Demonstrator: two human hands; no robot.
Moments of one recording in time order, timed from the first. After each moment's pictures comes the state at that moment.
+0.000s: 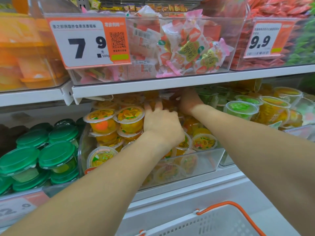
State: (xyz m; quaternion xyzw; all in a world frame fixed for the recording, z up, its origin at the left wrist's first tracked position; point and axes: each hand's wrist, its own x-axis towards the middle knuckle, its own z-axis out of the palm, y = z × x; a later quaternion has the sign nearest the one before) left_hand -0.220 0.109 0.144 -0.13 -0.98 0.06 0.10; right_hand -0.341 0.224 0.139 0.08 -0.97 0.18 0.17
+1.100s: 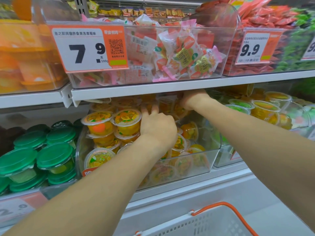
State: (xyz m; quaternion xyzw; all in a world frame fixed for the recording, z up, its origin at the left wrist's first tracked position) left_hand -0.208 0.110 0.151 -0.11 -0.99 0.08 0.08; right_hand -0.305 0.233 0.177 0.03 -0.99 0.01 0.16
